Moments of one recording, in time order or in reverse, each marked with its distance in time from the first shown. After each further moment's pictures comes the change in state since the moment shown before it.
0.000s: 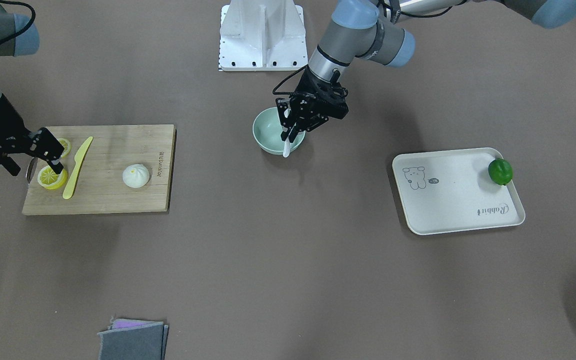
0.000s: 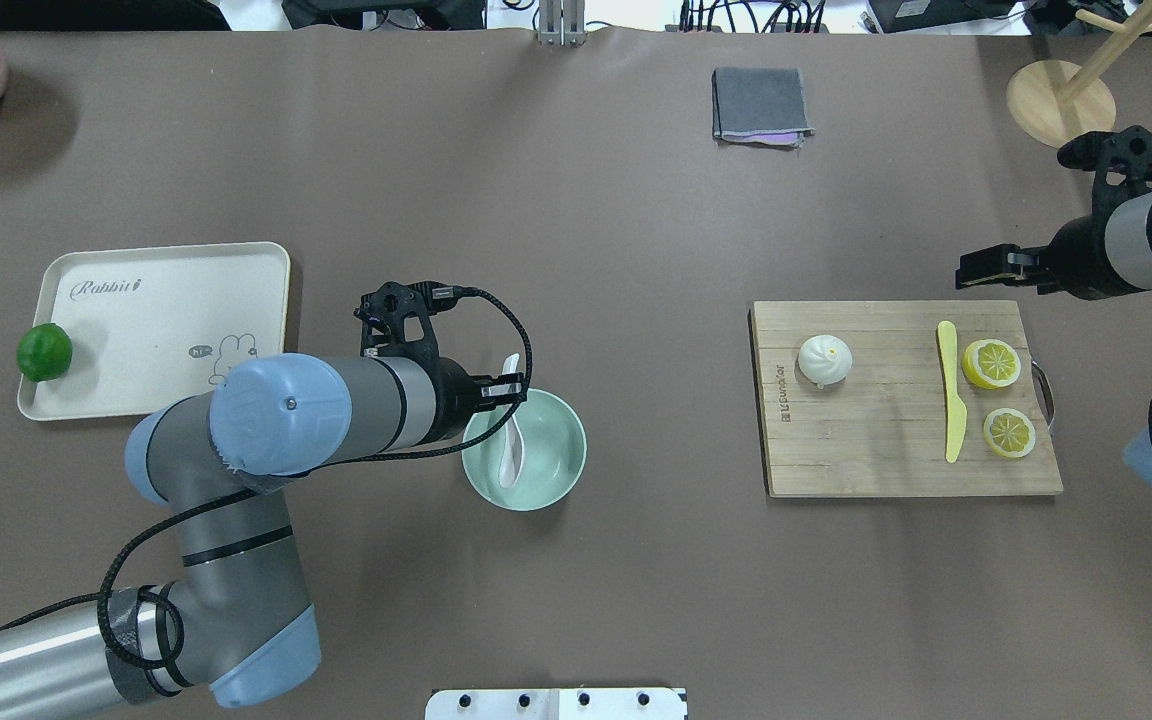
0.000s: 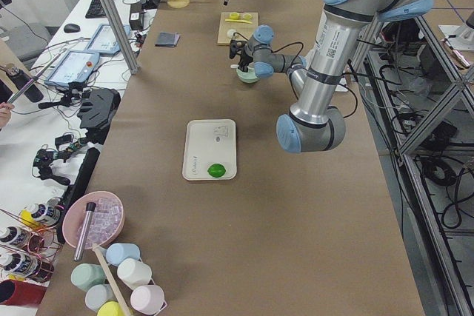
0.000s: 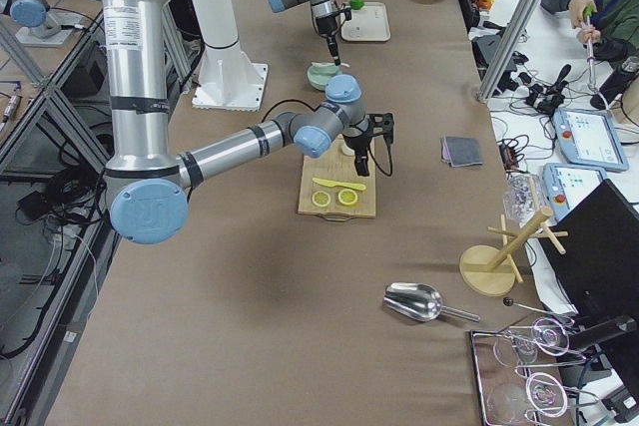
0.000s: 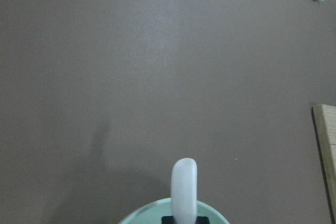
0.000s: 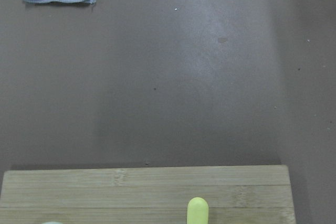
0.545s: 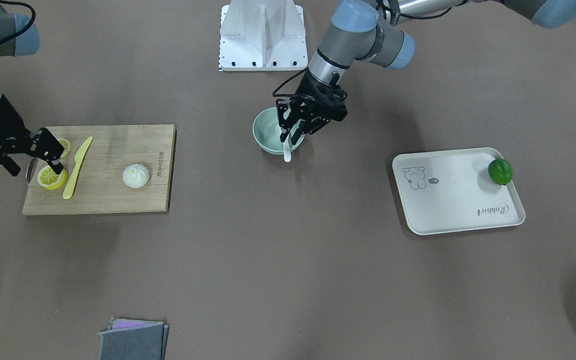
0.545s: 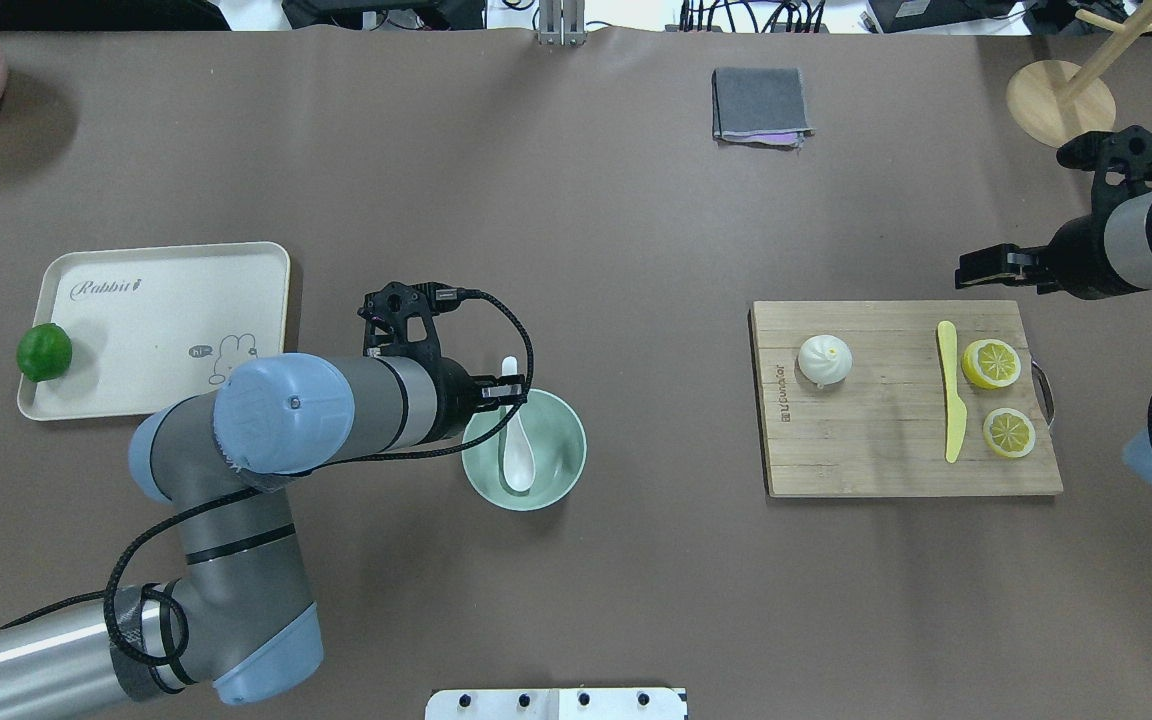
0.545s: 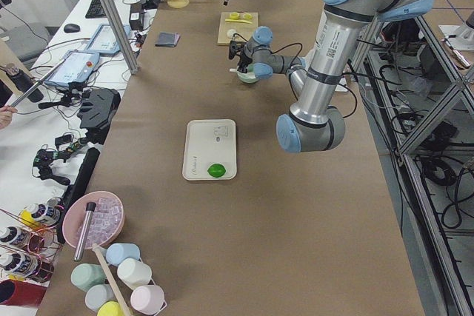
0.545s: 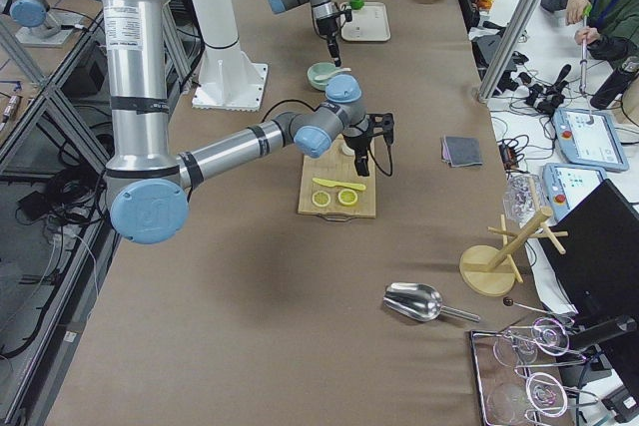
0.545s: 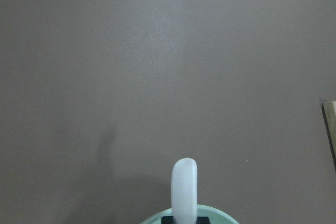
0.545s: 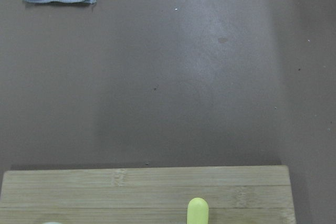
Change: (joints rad) left arm 0.000 -0.003 0.007 -0.006 0.000 0.023; right arm 0.000 0.001 -0.001 0.000 0.000 -0.001
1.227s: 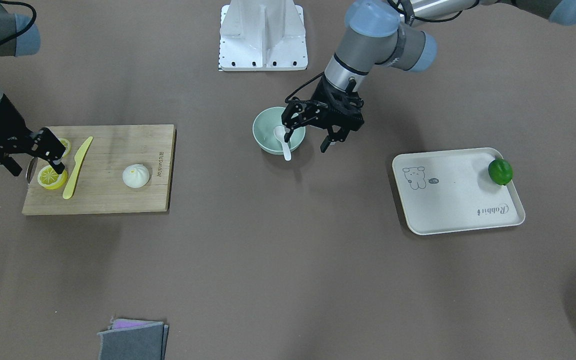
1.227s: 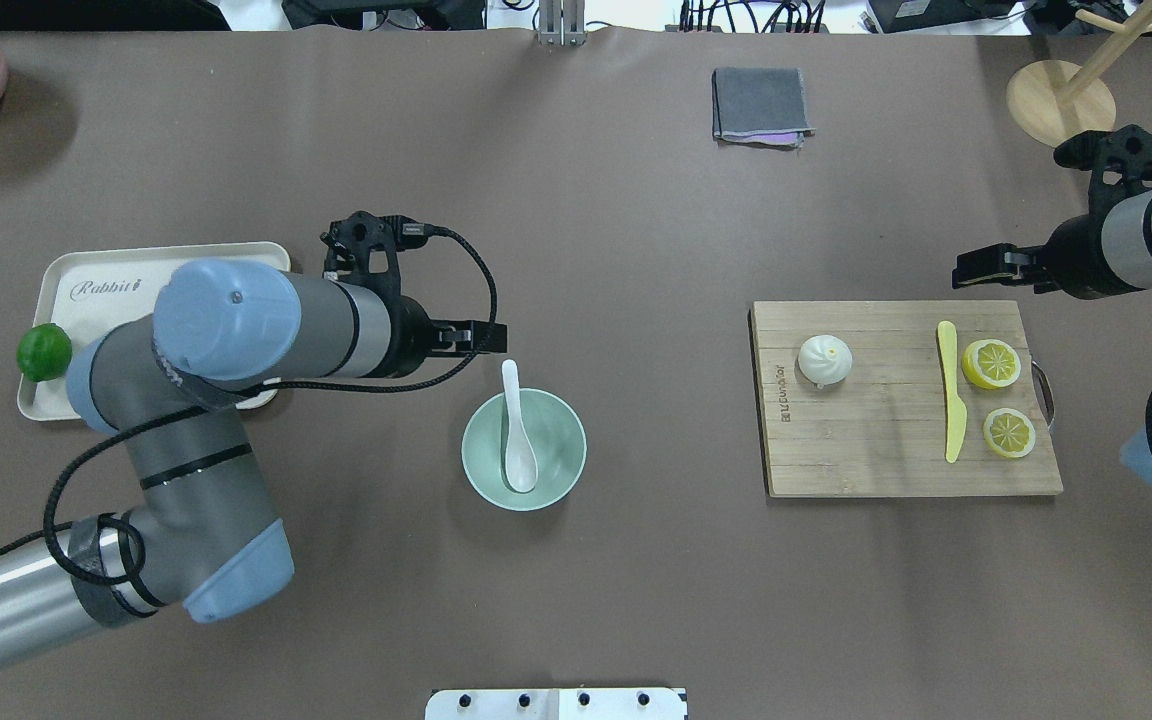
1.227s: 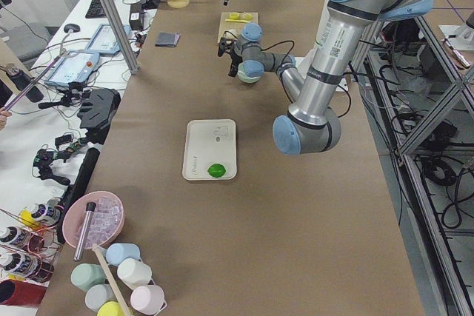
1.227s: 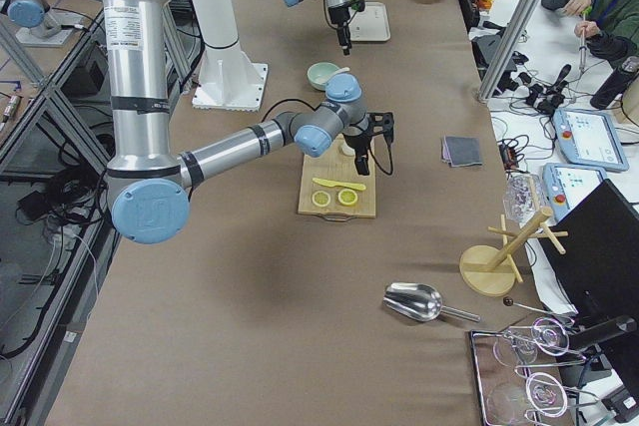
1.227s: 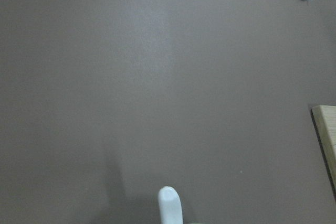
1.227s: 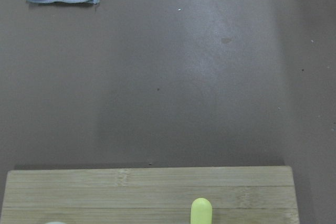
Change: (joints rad) left arm -0.150 0.016 -0.028 0.085 -0.175 0.176; right arm -0.002 0.003 0.001 0.000 0.000 0.001
